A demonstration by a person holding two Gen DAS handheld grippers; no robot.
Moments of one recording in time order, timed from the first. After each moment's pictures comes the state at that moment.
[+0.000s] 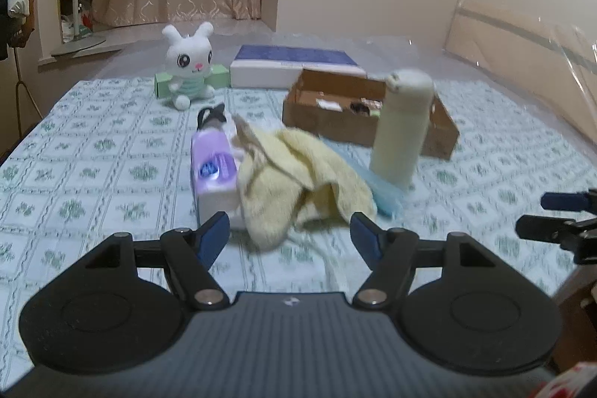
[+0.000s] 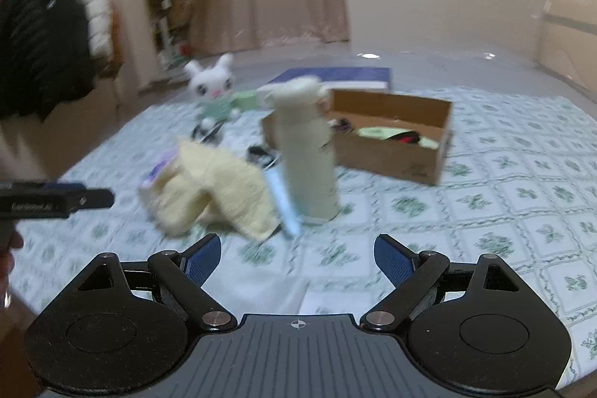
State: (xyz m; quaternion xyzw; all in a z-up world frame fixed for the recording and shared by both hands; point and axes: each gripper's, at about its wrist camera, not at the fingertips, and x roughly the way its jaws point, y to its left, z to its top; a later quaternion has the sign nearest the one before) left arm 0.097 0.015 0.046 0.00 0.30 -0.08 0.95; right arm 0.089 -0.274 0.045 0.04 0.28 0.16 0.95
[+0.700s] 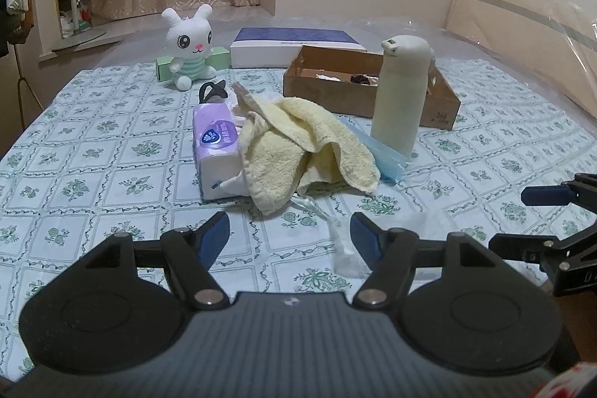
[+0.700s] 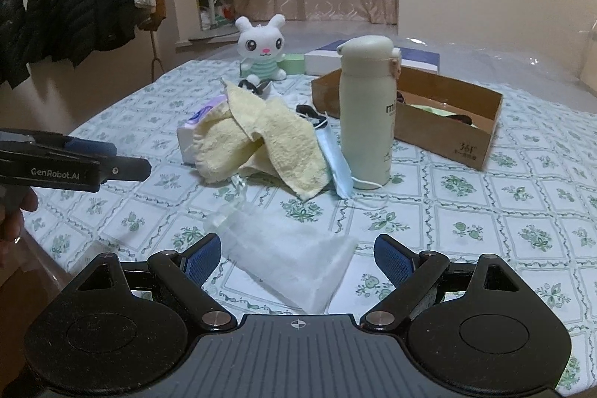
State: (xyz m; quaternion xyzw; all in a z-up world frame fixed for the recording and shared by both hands) left arm 0.085 0.014 0.028 0.01 0.32 -0.08 0.95; right arm 0.072 -0.232 0.009 -0.03 0.31 0.22 0.93
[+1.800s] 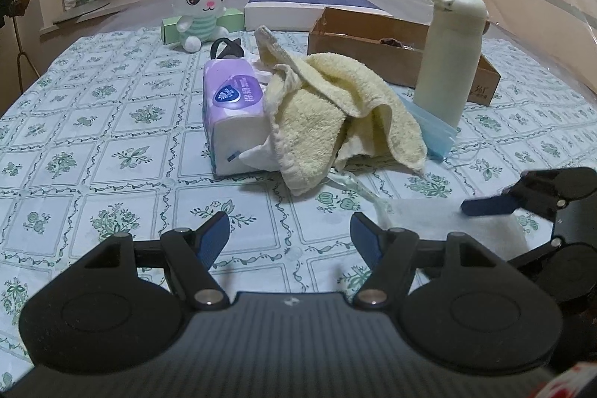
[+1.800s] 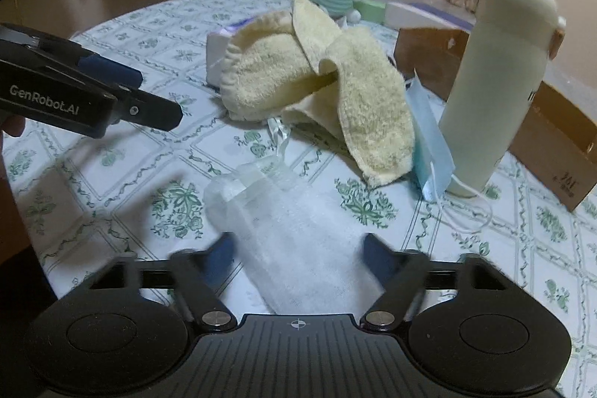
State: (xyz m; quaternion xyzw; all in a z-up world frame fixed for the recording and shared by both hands) left arm 0.135 0.034 -0.022 0.01 0.36 -0.06 0.93; right arm 0.147 -0.157 -0.068 -0.16 0.35 0.30 0.87
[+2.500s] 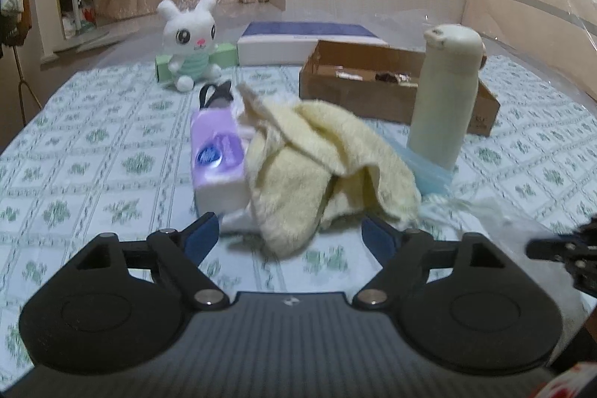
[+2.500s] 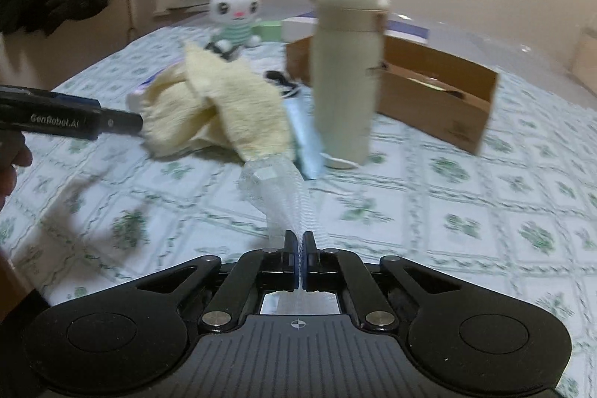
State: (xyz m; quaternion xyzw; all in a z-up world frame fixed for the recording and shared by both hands) left arm 0.164 0.010 0.000 0.02 0.31 -0.06 0.95; right arm 0.123 -0.224 -0.031 -0.06 0.34 0.19 0.92
